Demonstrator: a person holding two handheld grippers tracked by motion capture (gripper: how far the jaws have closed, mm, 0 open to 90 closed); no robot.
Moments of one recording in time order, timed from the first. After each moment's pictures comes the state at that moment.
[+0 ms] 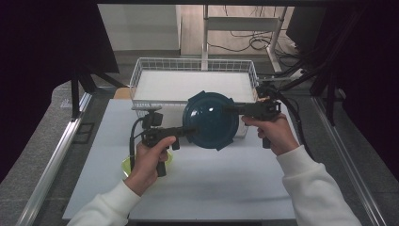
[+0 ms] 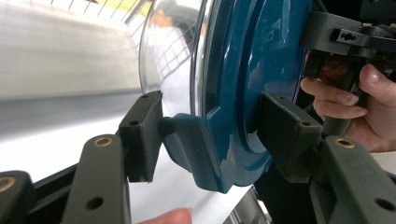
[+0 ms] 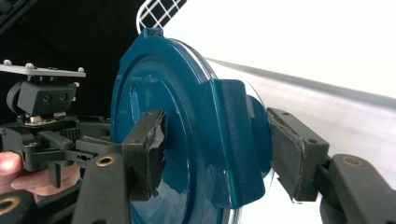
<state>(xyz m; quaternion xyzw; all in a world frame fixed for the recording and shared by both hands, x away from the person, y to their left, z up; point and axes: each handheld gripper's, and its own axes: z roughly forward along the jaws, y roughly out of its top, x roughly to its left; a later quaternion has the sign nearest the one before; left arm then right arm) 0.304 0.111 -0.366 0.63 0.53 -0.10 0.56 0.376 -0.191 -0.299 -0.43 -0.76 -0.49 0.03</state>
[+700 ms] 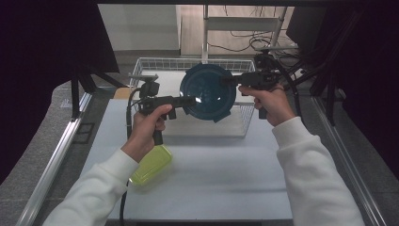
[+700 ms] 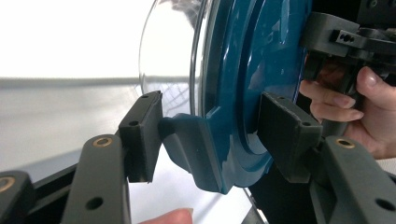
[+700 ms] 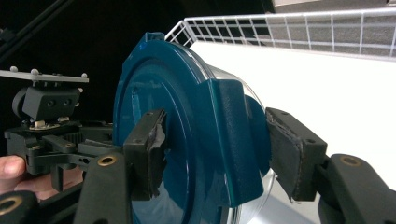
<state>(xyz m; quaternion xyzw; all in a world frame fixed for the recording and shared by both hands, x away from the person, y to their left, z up) 0.365 0.128 -0.323 0.63 0.52 -0.10 0.57 0.426 -0.177 -0.254 -0.43 -0.75 -0.51 0.01</state>
